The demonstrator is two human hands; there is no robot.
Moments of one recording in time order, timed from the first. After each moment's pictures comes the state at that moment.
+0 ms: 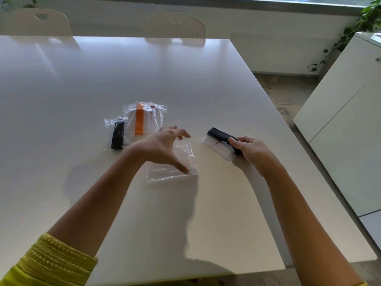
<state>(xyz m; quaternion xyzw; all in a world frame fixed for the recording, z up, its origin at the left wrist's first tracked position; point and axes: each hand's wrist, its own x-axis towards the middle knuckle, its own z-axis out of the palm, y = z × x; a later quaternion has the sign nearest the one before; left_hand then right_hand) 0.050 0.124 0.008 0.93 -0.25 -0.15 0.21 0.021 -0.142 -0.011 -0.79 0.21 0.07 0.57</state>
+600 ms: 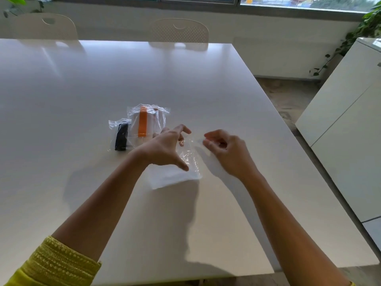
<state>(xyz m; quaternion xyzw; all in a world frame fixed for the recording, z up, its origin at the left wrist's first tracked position) 0.040 0.118 0.013 0.93 -0.21 -0.12 0.27 0.002 -0.089 0.004 -0.89 -0.02 -0.05 0.45</state>
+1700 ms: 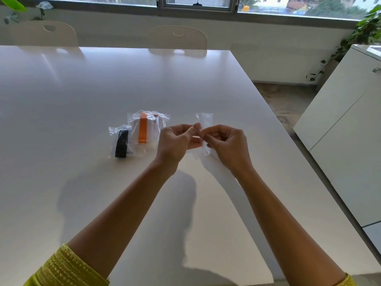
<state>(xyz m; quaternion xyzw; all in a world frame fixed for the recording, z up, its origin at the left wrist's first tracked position) 0.030 0.073 0.019 0.65 0.01 -0.01 0.76 0.013 -0.072 0.024 -0.81 -0.02 -0.13 0.58</state>
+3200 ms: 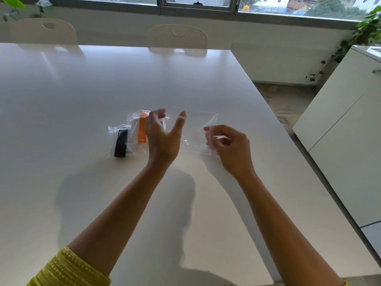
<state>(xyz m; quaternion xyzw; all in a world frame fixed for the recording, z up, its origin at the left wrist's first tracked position) 0.041 0.085 0.014 0.78 0.05 0.24 0.58 0.014 -0.078 0.013 -0.80 -0.02 -0.15 0.59</state>
